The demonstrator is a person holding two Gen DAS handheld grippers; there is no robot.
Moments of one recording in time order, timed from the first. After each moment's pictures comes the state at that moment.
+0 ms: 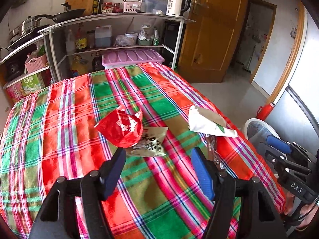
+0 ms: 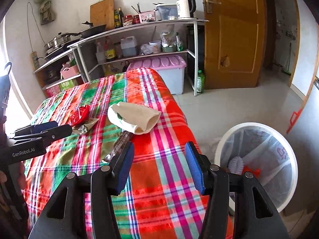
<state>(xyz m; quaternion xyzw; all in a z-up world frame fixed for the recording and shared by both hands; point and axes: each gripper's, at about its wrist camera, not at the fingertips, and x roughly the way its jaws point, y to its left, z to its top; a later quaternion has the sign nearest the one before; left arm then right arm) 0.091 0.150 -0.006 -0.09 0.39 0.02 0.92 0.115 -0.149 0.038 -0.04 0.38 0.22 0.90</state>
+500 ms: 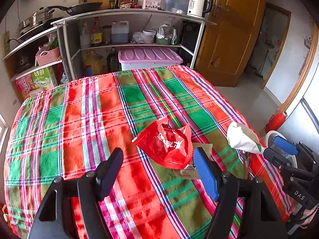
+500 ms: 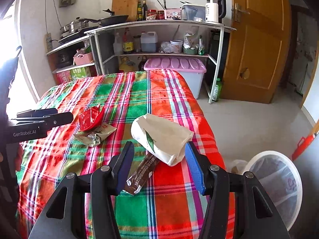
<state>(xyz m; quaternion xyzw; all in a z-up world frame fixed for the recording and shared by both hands) 0.118 0.213 -0.013 -0.10 0.40 0.06 0.91 0.144 -0.082 0.033 -0.10 0.37 0.26 0.88</state>
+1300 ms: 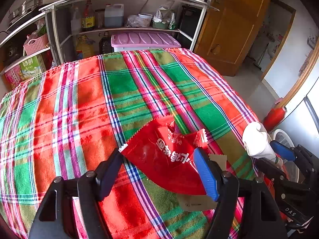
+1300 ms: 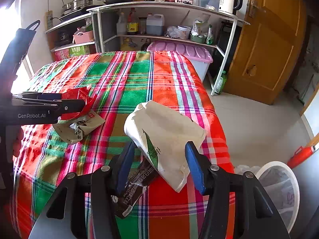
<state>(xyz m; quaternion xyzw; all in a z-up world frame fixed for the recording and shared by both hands) 0.170 0.220 -0.050 -0.12 0.45 0.03 0.89 0.175 -0.054 -0.003 -0.16 0.41 0.27 0.86</state>
